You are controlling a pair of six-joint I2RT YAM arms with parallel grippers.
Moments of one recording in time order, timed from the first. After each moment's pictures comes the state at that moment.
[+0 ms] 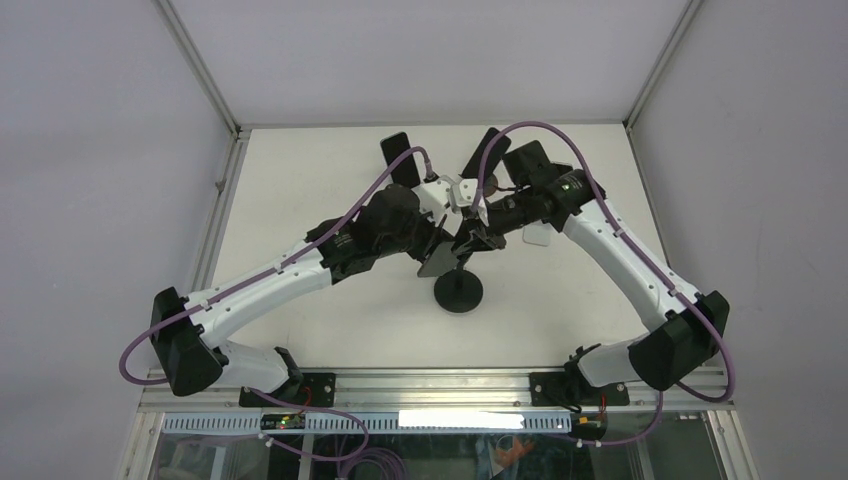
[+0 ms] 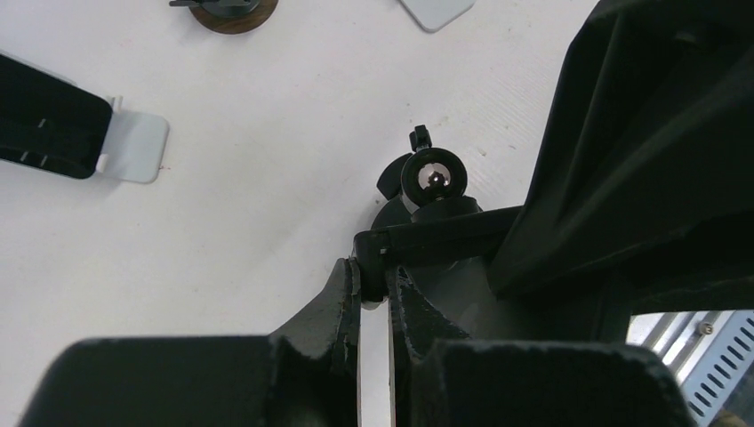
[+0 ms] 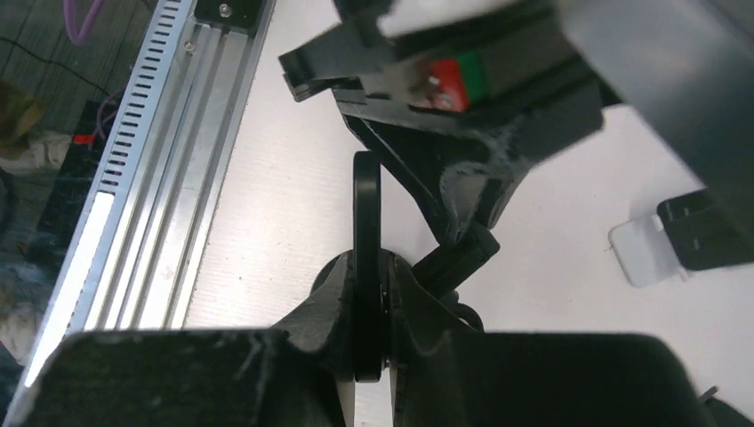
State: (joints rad) left arm -0.93 1.34 1.21 -0.41 -0.12 -0.09; right arm 0.55 1.39 1.42 -1.04 -0.94 -1.04
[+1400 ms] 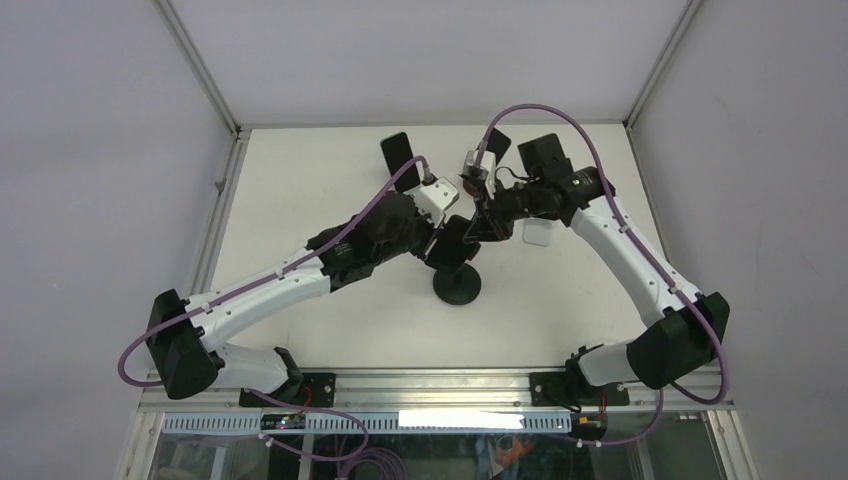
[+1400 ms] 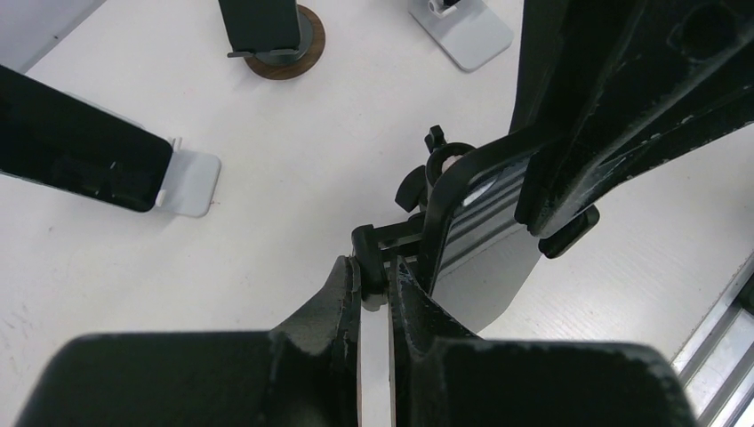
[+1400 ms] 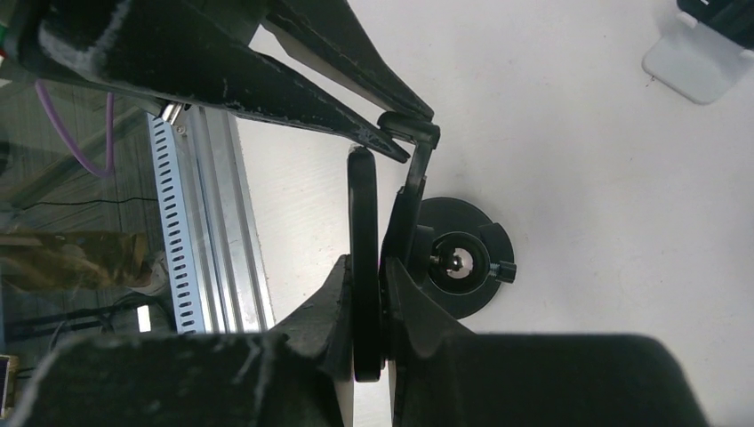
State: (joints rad) left arm -0.94 1.32 1.12 -0.25 -0.21 0.01; right arm 0.44 1.39 1.37 -0.92 -0.82 -0.49
